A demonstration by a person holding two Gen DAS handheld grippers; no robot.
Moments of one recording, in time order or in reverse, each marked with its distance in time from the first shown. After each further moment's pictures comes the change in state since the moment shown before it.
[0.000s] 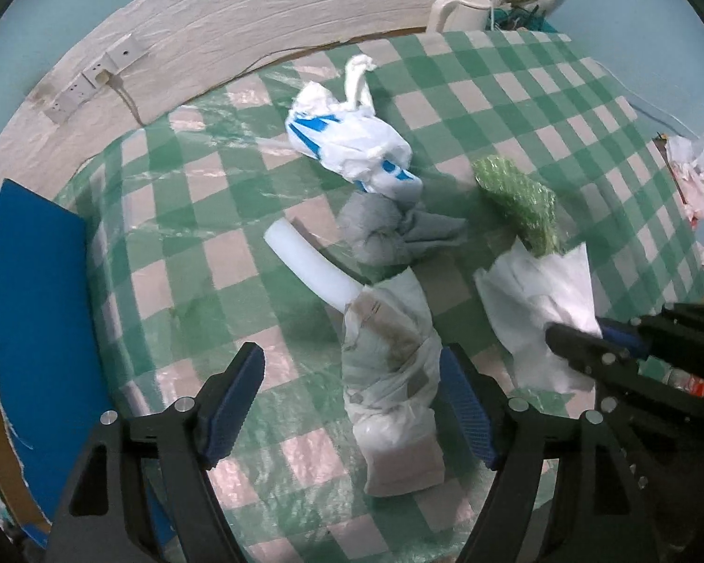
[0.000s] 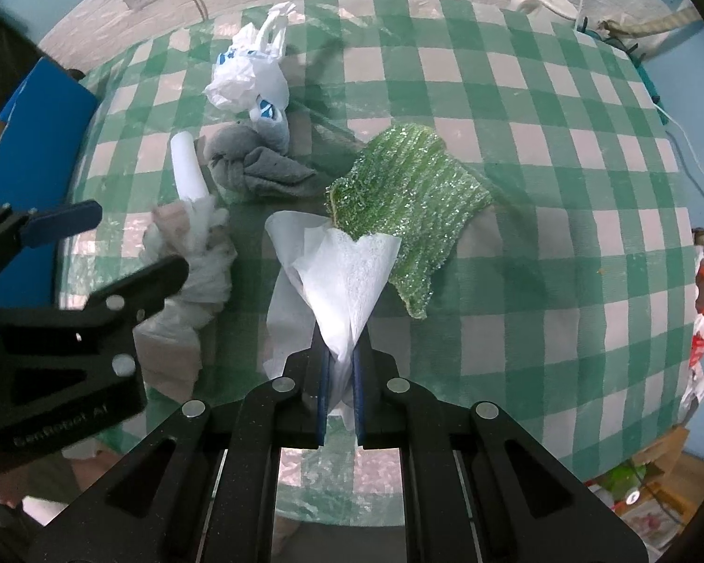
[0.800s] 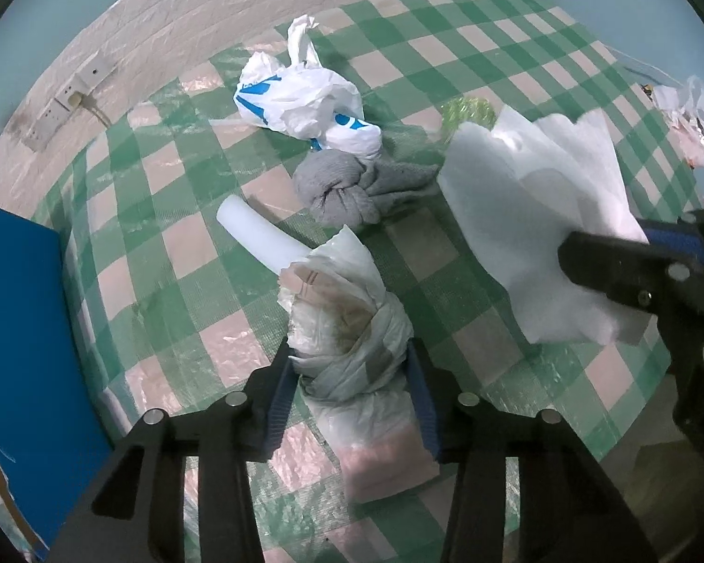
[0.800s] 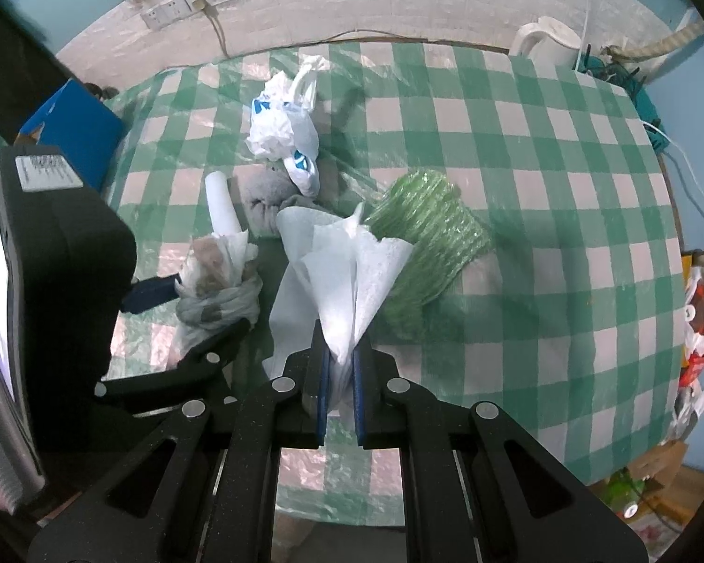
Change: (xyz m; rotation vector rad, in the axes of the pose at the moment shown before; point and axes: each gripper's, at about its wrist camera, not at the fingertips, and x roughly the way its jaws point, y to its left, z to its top) left arm 0.016 -0.023 -0.022 0.120 0.017 0.003; right arm -0.033 0.011 0.003 -0.022 -0.079 0.017
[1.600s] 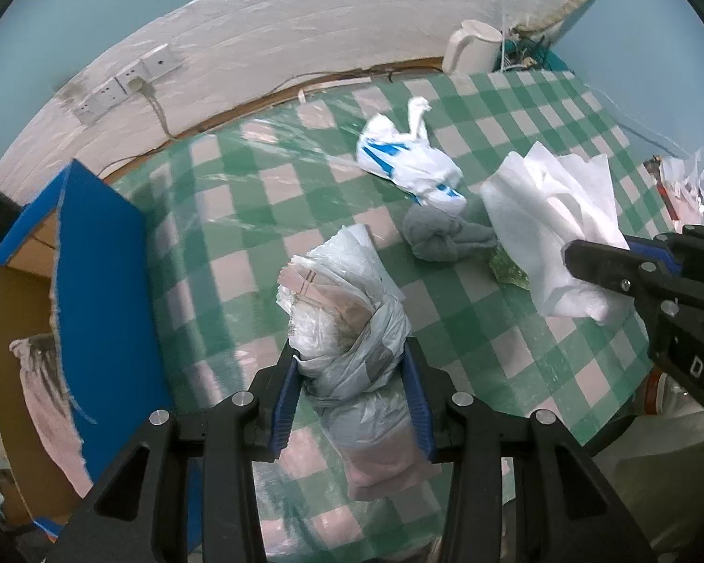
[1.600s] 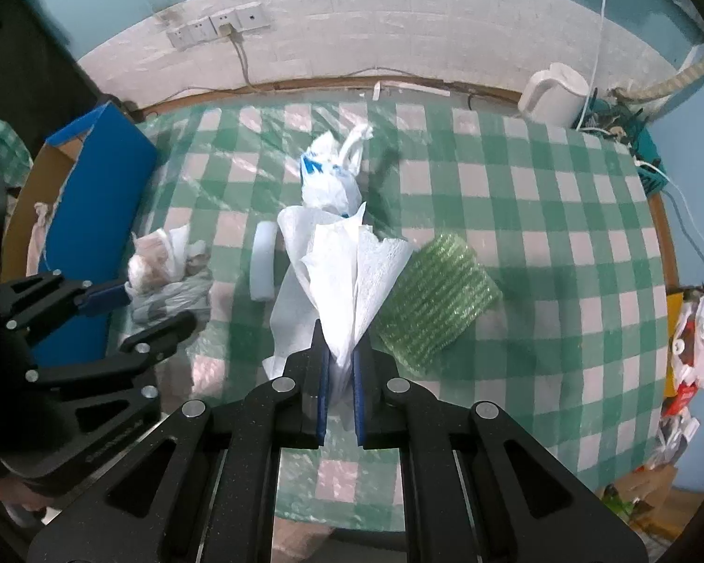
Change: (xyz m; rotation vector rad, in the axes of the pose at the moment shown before) left arm -0.063 0.060 -0.012 -0.146 -0.100 -0.002; right arm -0.030 0.032 0.022 -0.054 -0.086 -0.003
